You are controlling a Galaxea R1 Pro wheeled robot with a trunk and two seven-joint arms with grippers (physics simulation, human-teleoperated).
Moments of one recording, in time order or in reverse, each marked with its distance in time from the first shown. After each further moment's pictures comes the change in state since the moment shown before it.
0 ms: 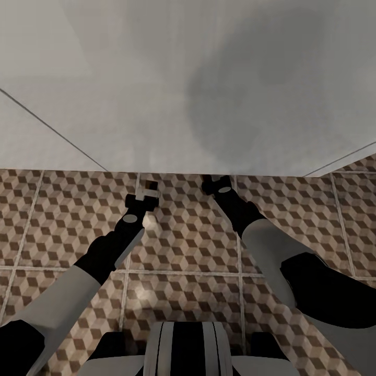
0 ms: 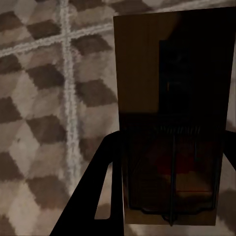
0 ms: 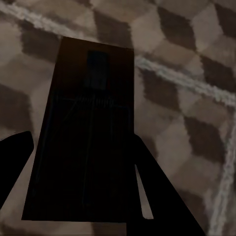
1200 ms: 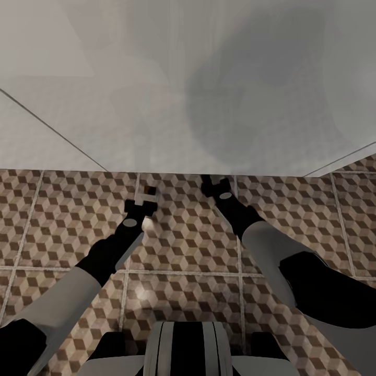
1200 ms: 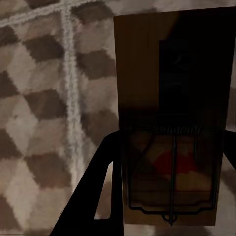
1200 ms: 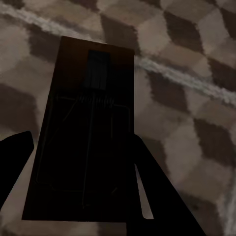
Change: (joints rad) left arm 0.005 -0.002 0.001 0.077 0.001 -0.041 -0.004; right arm -0.001 0.000 0.001 0.084 -0.001 -0.149 0.005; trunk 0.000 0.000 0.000
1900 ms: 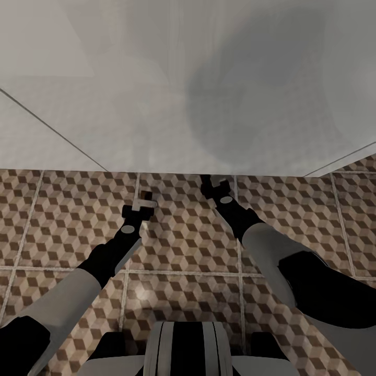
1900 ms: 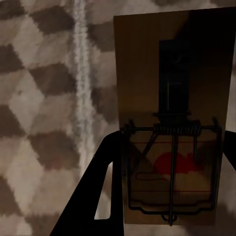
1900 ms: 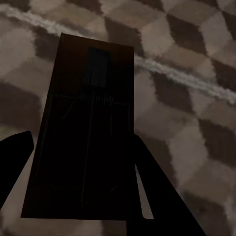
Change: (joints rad) left arm 0.000 -0.001 0.002 0.133 0.000 -0.141 -0.005; right arm 0.000 0.000 0.004 0.054 -0.001 -0.097 0.002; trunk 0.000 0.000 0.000
